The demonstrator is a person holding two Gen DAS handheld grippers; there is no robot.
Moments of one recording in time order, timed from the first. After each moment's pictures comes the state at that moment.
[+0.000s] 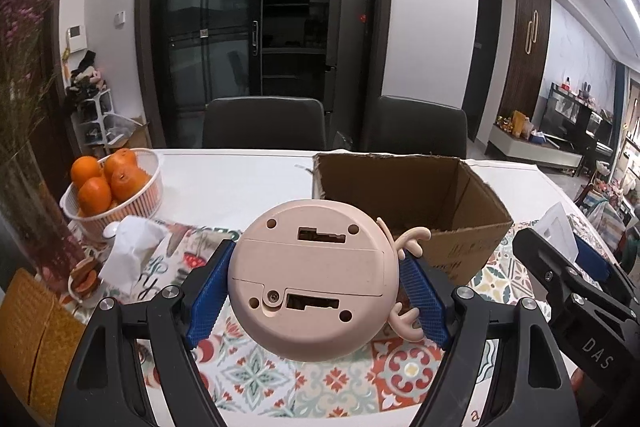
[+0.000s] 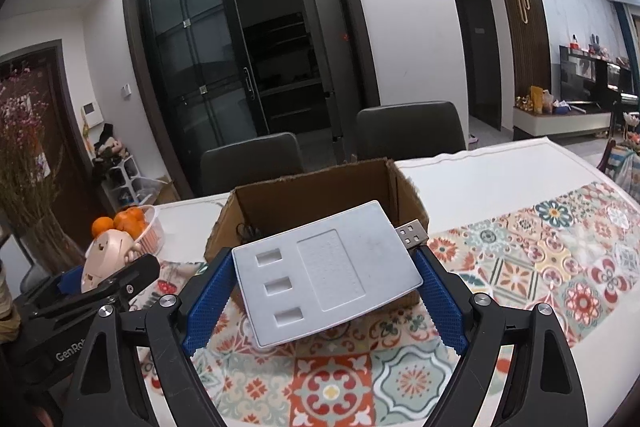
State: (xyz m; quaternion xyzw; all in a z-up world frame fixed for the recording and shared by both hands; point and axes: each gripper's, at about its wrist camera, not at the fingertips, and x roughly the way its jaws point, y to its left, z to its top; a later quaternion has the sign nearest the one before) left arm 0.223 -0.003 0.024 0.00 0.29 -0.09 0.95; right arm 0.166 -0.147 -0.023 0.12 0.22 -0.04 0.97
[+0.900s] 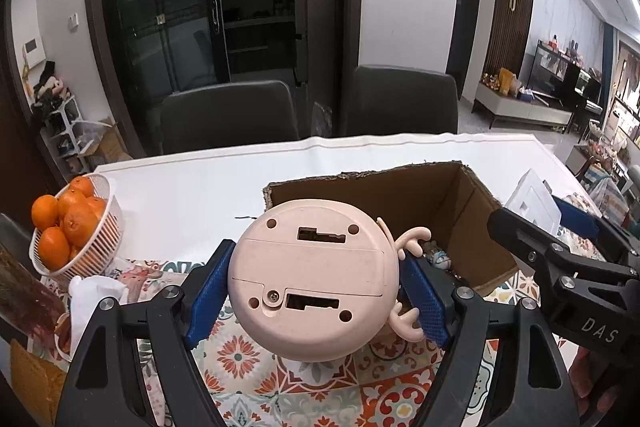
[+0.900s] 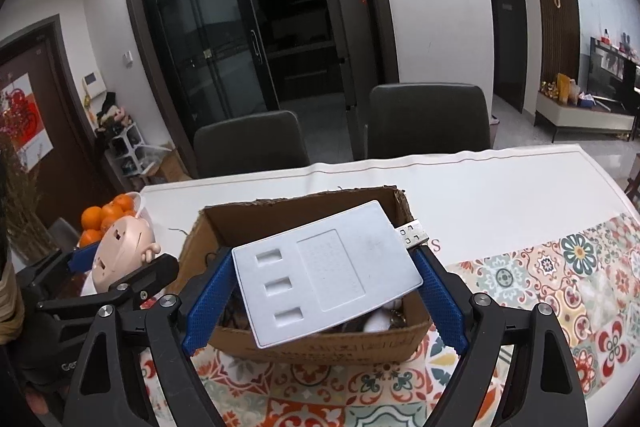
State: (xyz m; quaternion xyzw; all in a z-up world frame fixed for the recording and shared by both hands) left arm 0.323 -0.052 0.027 0.05 0.36 -0.12 0.92; right arm 0.266 -0.186 -0.014 0.10 0.30 0.01 0.95
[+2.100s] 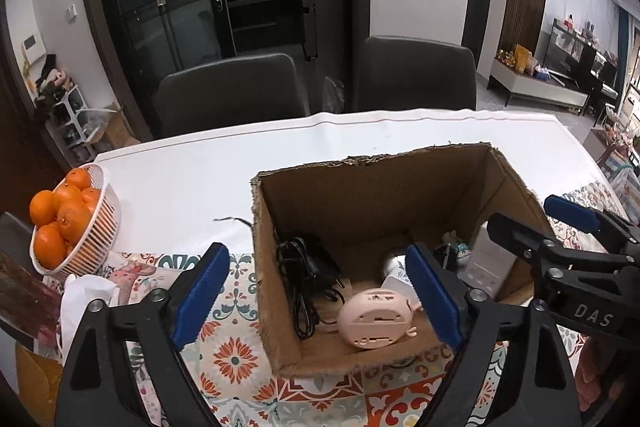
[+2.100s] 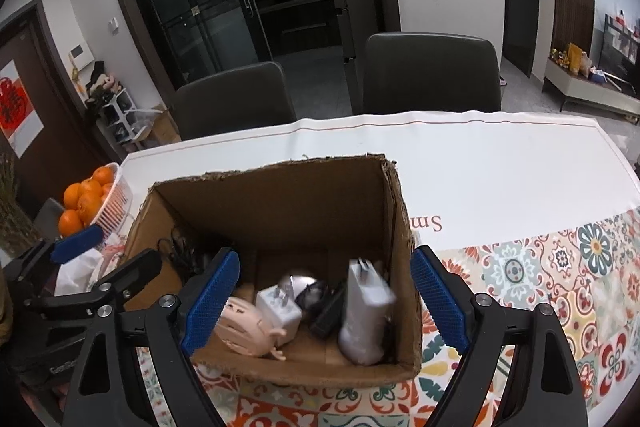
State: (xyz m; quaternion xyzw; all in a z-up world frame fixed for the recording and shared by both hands) left arm 0.348 -0.071 0.010 0.07 0.39 -0.09 0.91; right arm 0.323 -0.211 -0.045 0.10 0.38 0.02 0.92
